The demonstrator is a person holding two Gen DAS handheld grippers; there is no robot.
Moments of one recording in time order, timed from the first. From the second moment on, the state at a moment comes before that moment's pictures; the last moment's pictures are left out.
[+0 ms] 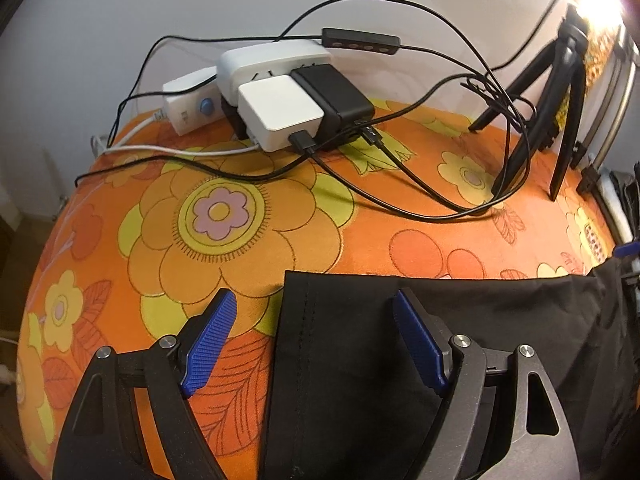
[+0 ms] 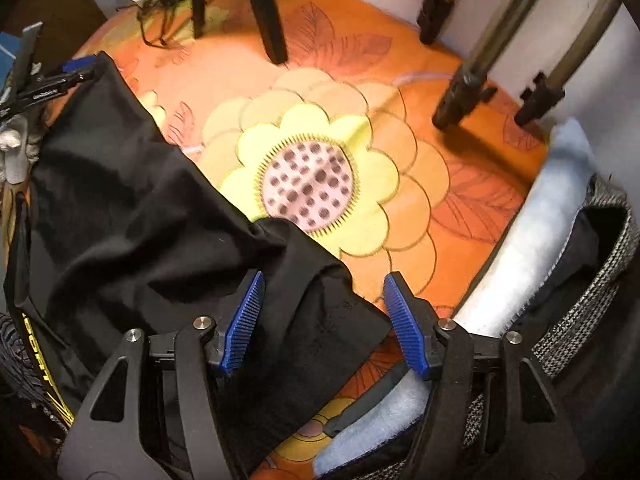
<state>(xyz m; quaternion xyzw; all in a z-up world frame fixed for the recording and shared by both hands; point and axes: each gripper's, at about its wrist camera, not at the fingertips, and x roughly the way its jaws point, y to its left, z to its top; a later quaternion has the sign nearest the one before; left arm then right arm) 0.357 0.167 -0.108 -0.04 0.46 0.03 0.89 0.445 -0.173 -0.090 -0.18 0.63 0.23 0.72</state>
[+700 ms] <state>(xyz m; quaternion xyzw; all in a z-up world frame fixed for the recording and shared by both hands) 0.329 0.129 -0.084 -0.03 0.41 0.00 0.91 0.400 -0.179 -0.068 -0.18 0.58 0.22 0.76</state>
